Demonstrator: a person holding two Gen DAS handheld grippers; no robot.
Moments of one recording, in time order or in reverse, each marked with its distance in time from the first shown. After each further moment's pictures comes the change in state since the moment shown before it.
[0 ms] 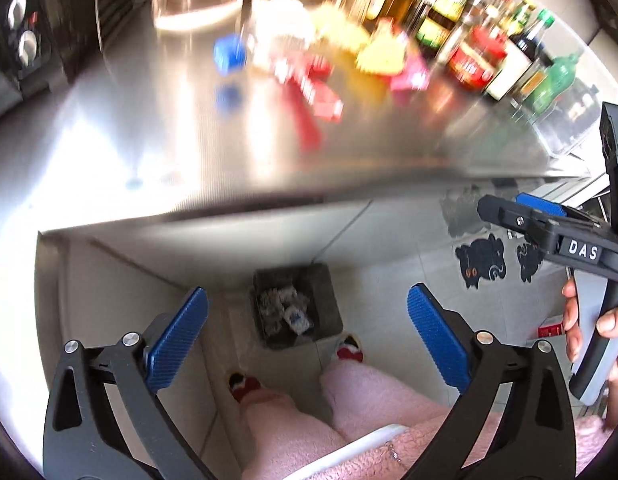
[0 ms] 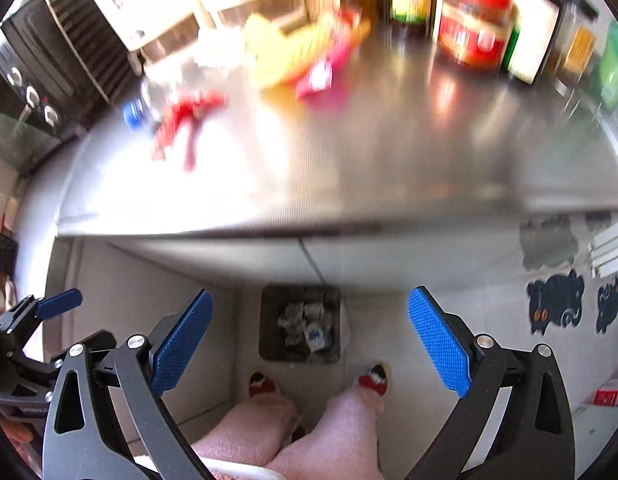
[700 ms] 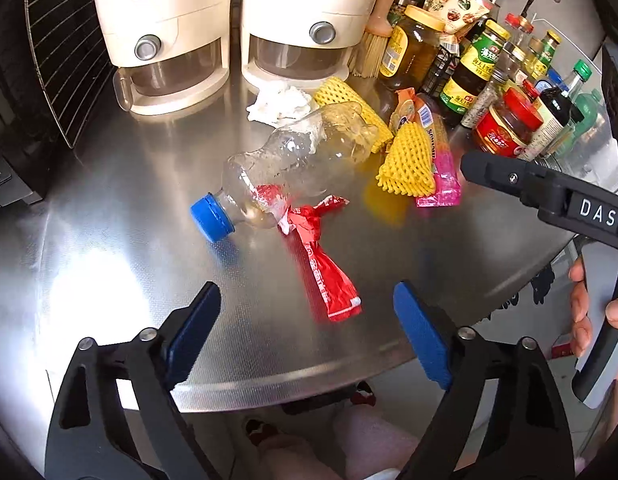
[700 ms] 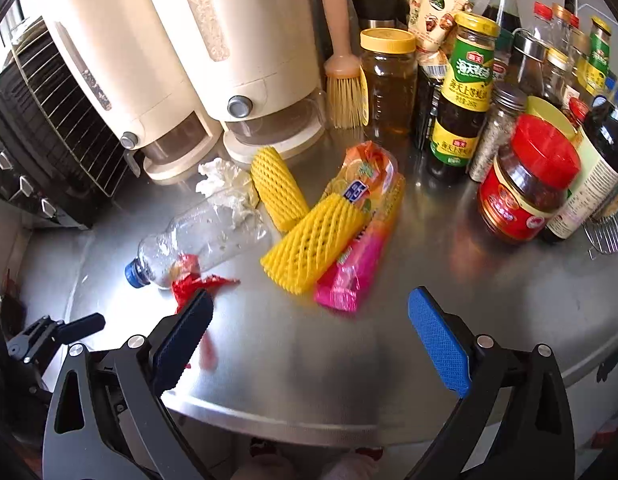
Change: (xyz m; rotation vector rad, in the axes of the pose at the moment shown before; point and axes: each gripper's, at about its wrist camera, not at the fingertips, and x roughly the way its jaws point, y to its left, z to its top) left arm 0.035 0.004 0.129 0.024 -0.044 0.033; right arm 0.008 0.016 0.152 -0.037 -0.143 0.035
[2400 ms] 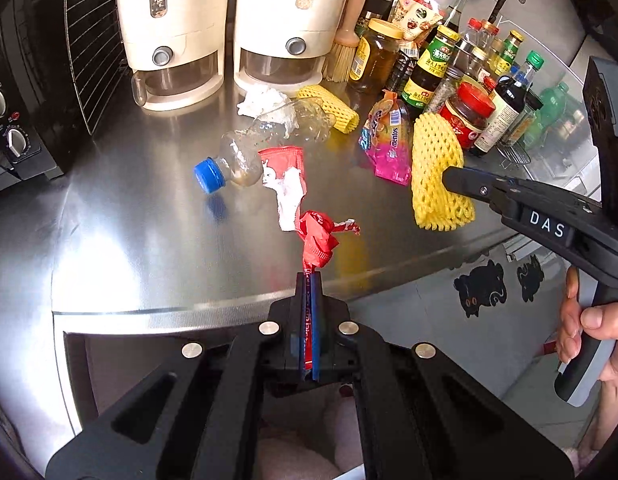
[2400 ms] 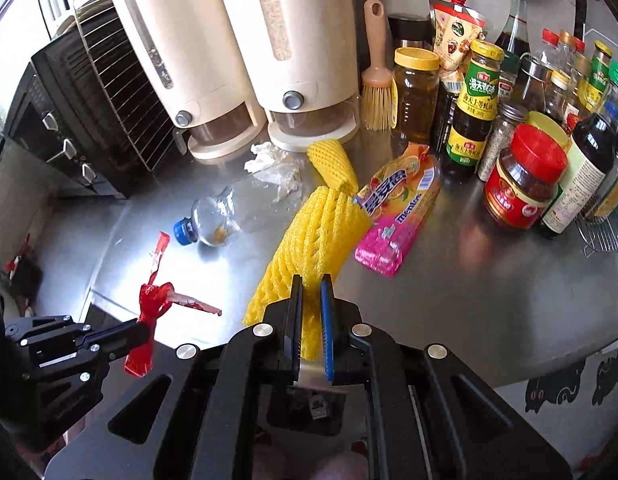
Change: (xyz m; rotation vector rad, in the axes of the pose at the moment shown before) left arm -0.066 -0.021 -0.058 0.018 -0.055 -0.029; right arm -0.050 0.021 -0.046 -0.090 -0.021 0.061
